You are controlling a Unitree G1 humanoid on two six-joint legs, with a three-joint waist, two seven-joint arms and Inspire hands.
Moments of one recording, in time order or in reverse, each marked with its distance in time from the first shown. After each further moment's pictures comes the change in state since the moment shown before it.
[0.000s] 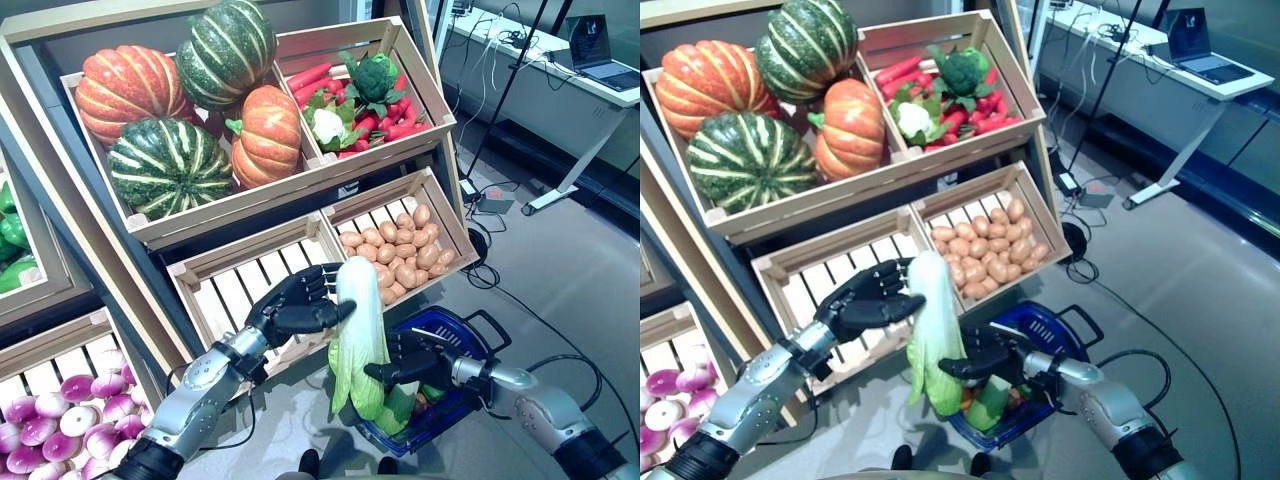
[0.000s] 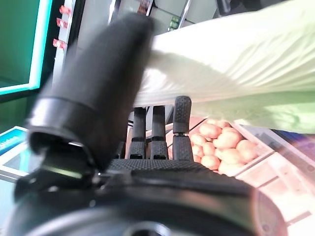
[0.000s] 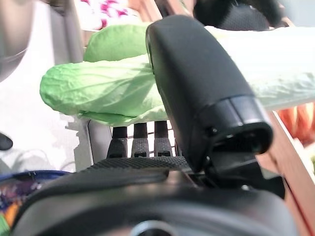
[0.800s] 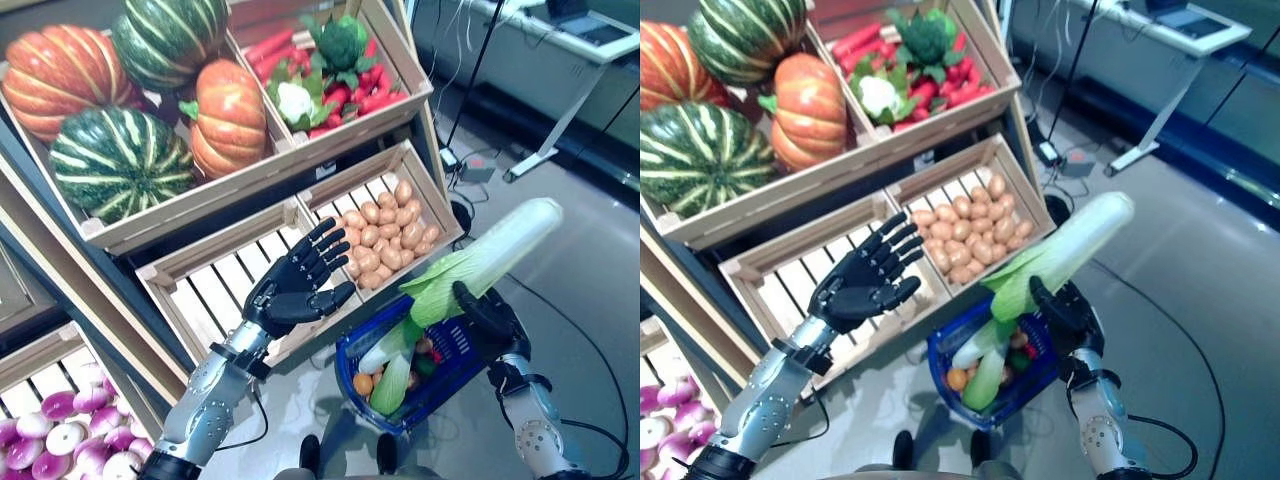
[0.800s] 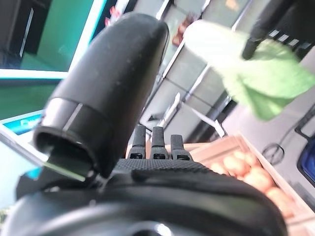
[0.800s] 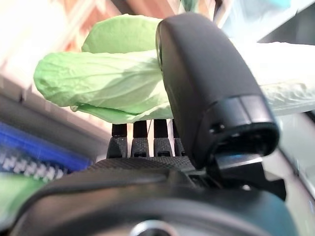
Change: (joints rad) left arm 0.021 -0.151 0.119 -0.085 -0.116 -0.077 0.002; right arm 0.057 0.277 -0.356 0.183 0.190 -0.536 -0.478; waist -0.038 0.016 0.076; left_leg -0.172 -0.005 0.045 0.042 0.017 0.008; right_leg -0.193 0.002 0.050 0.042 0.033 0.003
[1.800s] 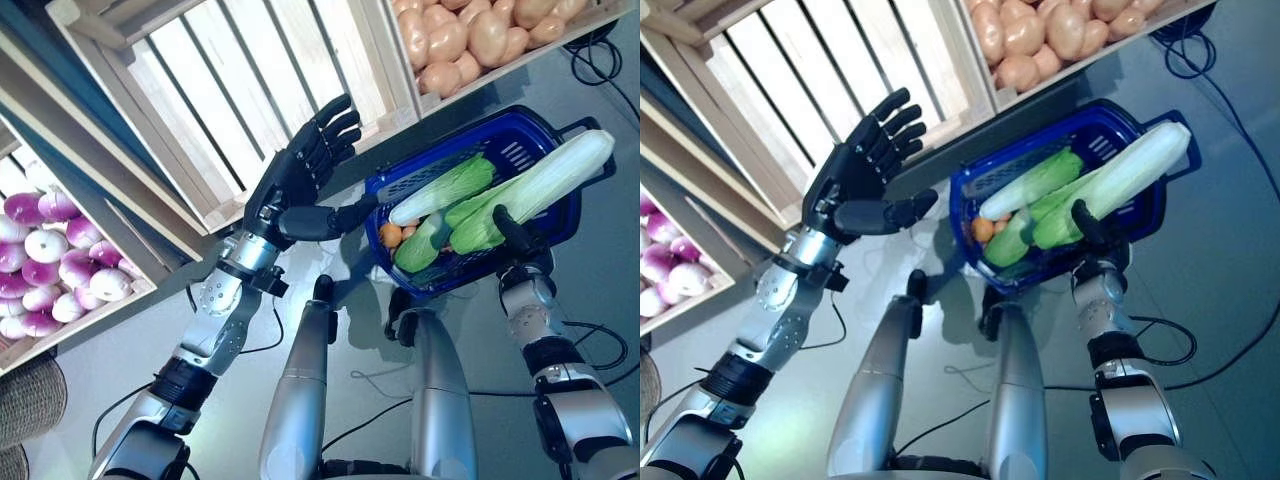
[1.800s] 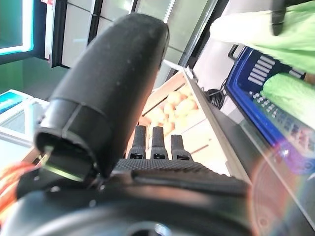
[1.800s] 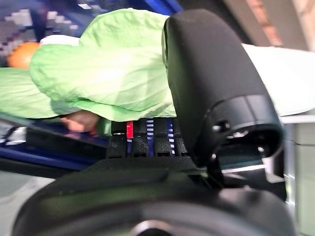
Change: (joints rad) left arm -0.463 0.058 -0.107 0.142 0.202 -0.194 0.182; right arm -0.704 -0.105 0.065 0.620 0.075 0.113 -0.237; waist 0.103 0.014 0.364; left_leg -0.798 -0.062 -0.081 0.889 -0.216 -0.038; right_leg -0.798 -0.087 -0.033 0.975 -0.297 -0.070
